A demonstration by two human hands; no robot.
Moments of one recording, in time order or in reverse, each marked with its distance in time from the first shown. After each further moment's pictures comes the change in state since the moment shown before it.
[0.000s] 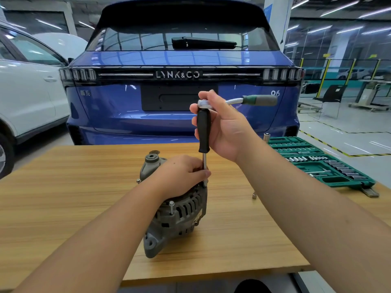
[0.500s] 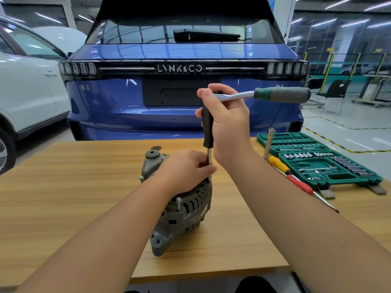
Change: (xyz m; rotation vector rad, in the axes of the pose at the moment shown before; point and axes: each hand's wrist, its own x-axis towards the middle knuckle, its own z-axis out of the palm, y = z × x) left_hand 0.007 0.004 0.005 0.030 0.033 -0.007; right_hand -0.009 0.023 0.026 -0.200 0.267 -0.430
